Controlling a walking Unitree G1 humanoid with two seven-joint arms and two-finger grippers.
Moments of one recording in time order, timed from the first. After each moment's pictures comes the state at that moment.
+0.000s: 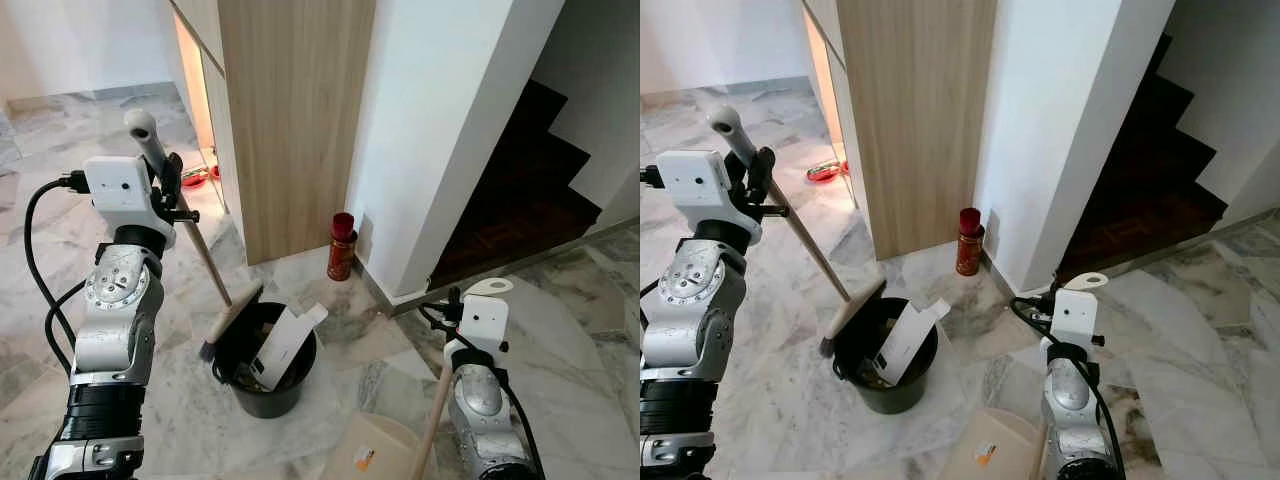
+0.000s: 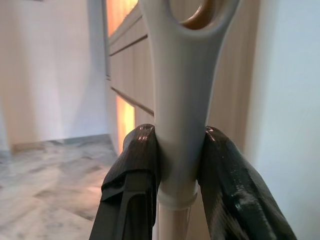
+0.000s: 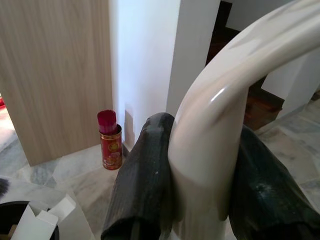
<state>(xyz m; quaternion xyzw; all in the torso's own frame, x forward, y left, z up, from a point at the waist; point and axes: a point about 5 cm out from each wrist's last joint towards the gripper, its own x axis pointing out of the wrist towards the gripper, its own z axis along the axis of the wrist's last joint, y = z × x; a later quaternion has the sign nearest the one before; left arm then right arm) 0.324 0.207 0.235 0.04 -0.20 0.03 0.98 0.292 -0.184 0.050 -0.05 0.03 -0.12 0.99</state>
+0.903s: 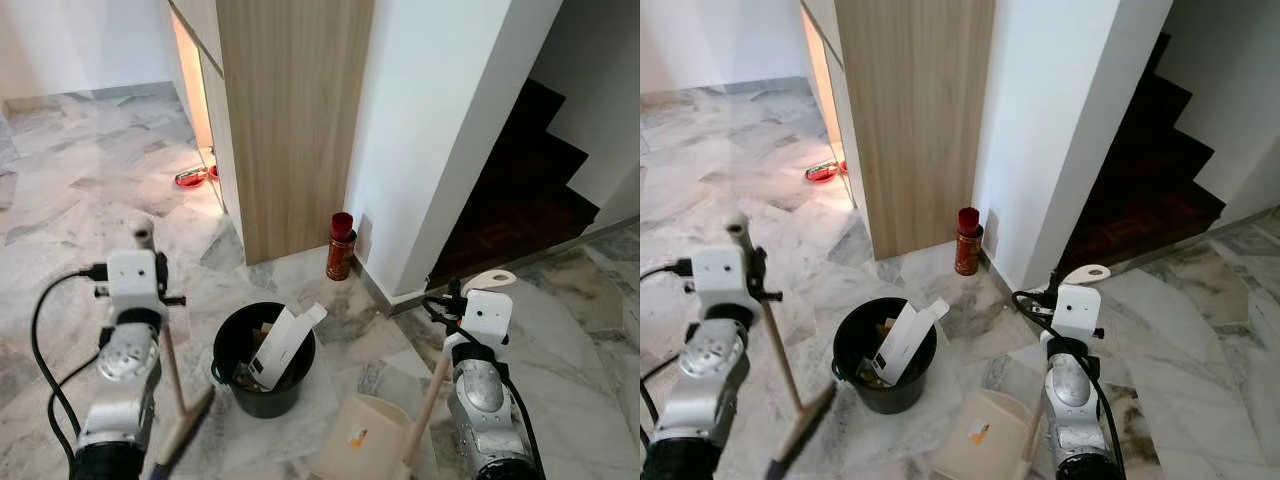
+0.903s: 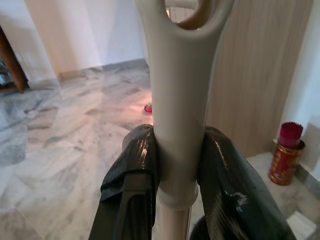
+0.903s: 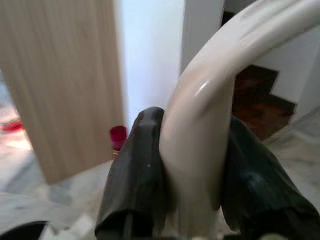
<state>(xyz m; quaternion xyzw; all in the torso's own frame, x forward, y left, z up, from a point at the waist) 0.297 0.224 0.115 0.08 -0.03 0.11 0.99 0.298 -0.175 0.062 0.00 -0.01 -0.08 1.00</state>
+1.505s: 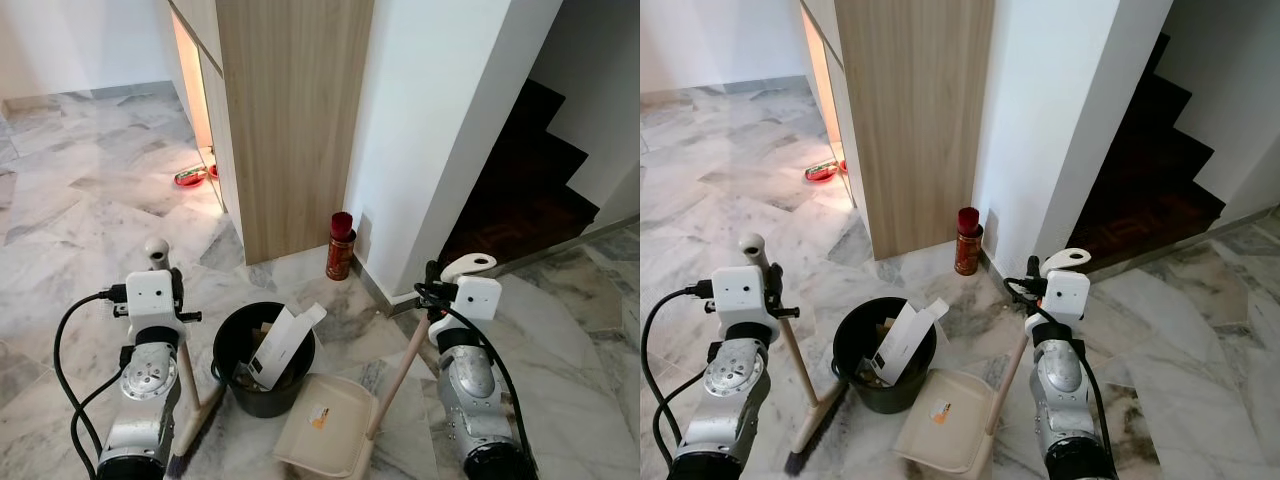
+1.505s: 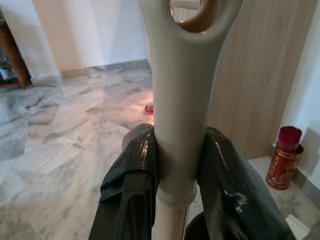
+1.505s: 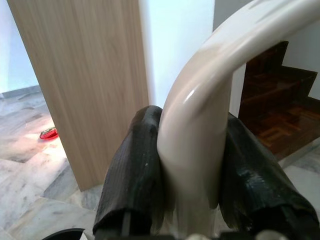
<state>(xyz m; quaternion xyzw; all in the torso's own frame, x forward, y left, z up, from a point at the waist) 0.294 0.211 0.102 0.06 -0.04 0.13 0.99 0.312 -0.165 0.074 0.03 -0.03 -0.03 1.00</state>
